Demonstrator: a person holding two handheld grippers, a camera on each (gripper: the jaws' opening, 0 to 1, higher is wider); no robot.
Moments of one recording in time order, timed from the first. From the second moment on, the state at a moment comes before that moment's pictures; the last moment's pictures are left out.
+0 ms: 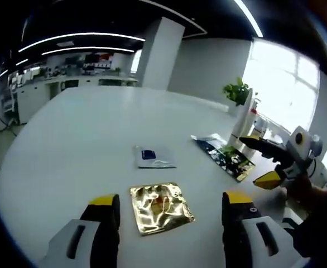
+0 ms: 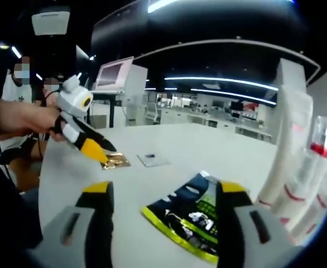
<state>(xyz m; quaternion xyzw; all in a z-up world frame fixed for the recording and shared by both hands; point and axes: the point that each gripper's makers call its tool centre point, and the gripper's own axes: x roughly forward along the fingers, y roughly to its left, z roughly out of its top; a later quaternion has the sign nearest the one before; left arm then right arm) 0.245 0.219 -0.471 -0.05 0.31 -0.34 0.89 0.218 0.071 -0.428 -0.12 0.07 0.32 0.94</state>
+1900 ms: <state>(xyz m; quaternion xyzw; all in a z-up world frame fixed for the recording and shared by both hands) 0.246 0.241 -0.478 0.15 0.27 -0.32 0.90 0.204 0.114 -0.452 -0.15 0.11 0.38 0.91</state>
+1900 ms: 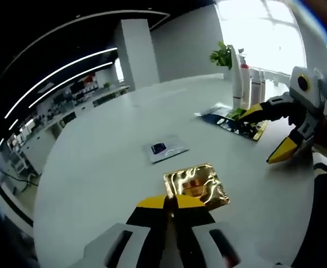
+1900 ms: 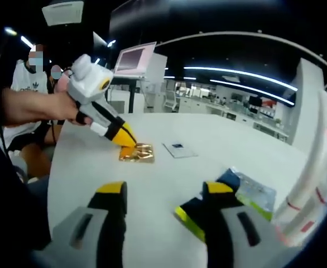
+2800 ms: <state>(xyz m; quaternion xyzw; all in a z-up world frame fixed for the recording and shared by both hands) 0.238 0.240 -0.478 0.14 0.28 -0.32 0.89 0.203 0.154 -0.459 -0.11 0.15 0.41 0.89</state>
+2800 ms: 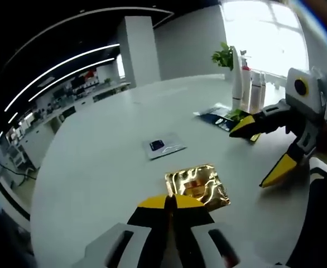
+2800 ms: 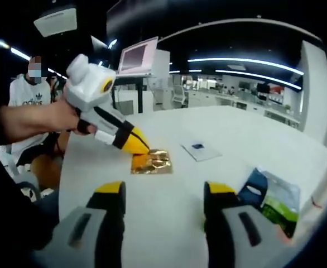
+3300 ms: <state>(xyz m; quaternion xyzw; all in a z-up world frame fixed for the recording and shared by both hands) 0.236 0.240 -0.479 0.14 0.28 -0.32 0.89 0.212 0.178 -0.463 -0.12 0.16 0.43 0.88</state>
